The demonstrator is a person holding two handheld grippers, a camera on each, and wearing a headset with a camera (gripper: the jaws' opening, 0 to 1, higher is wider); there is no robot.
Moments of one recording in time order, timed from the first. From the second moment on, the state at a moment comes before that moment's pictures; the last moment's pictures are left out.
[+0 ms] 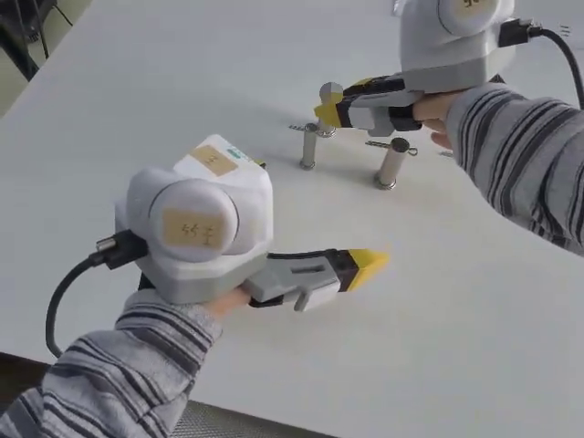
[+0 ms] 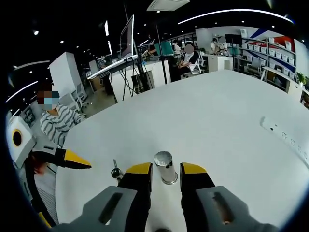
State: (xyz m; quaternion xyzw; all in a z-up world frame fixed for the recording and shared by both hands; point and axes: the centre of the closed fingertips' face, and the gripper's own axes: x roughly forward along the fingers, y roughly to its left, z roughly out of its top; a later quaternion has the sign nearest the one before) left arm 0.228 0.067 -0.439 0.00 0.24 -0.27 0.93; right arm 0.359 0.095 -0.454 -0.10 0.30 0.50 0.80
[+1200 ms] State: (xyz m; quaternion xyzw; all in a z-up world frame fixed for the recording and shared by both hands) left arm 0.227 0.067 -0.440 0.00 0.25 -0.27 0.93; right arm 0.378 0.034 -0.454 -0.18 0.28 0.48 0.81
